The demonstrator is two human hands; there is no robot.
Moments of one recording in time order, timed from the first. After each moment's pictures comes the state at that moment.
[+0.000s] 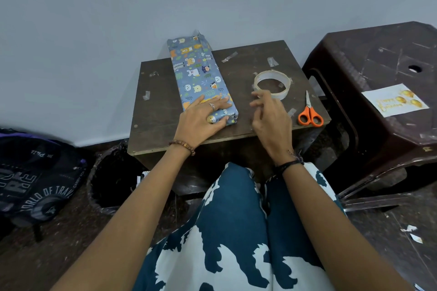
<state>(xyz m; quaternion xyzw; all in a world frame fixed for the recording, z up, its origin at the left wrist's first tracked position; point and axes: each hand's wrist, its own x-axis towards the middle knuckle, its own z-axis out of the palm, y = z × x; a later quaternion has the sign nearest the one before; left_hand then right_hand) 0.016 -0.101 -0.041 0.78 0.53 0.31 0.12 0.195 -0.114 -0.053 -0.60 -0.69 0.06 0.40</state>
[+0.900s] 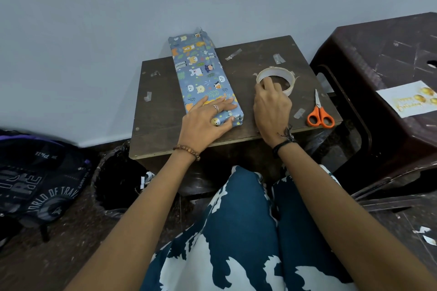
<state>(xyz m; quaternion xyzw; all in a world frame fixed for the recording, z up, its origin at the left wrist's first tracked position) 0.020 -0.101 -0.043 0.77 0.53 0.34 0.10 0.177 -0.068 -0.048 -0.67 -0.70 -0.16 0.20</state>
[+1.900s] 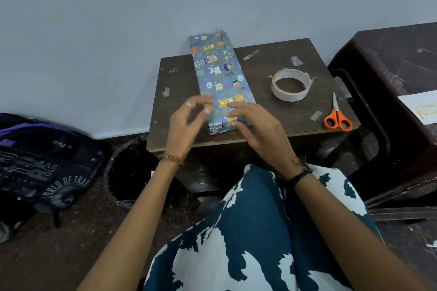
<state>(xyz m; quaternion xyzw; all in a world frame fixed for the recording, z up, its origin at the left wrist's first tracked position) -0.031 -0.134 -0.029 0.64 0.51 0.50 0.30 0.153 -0.131 -0.040 -0.36 -0.80 0.15 0.45</state>
